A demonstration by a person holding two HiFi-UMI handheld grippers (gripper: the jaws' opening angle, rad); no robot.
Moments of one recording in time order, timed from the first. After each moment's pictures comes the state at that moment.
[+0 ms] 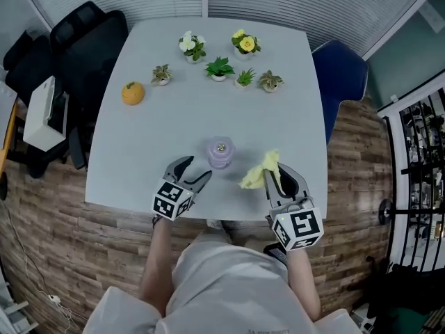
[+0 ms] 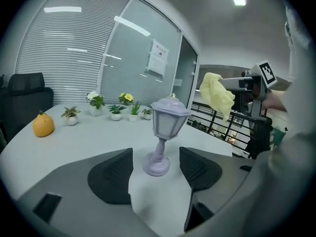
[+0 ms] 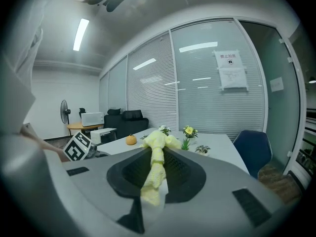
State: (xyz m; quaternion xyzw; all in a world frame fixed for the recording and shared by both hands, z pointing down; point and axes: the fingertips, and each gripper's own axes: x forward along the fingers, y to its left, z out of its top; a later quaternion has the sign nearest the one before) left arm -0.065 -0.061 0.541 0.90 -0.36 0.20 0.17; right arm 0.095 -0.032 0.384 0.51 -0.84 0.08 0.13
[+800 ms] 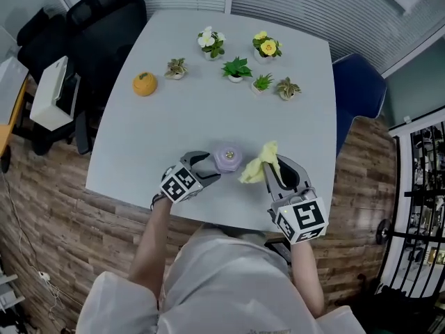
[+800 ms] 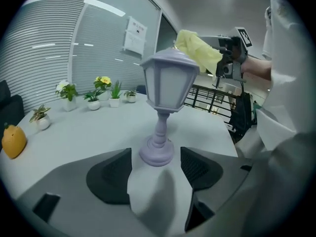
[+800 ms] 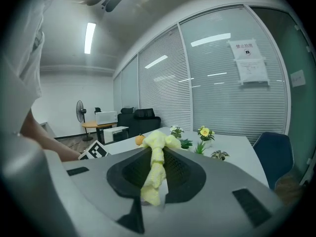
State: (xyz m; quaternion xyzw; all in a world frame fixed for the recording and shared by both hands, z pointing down) left arm -0.043 -0.078 0.603 0.91 -0.23 0.32 0.13; right arm 0.071 -0.084 0.389 0.43 -0.89 0.08 0.14
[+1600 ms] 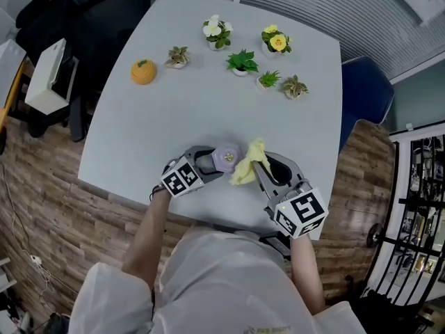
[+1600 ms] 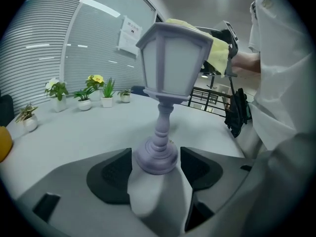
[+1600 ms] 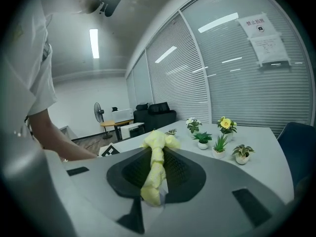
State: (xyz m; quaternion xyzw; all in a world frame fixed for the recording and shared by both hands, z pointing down) left arm -0.023 -0.090 0.622 0.92 -0.20 0.31 0.11; right arm 0.041 -0.103 0.412 0.33 -0.93 0.12 0.15
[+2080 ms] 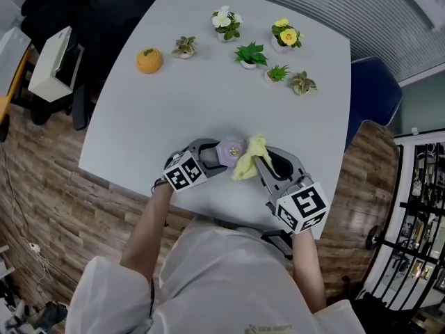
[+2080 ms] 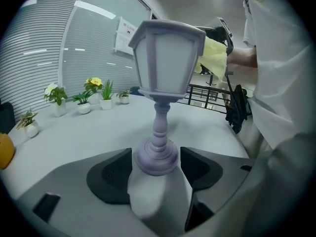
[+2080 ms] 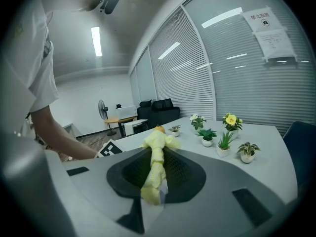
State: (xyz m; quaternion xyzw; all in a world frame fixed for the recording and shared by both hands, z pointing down) left arm -0.023 -0.089 0.622 0.92 -0.21 0.31 0.09; right arm 0.032 -0.102 0.427 0.30 -0.93 0.12 0.17
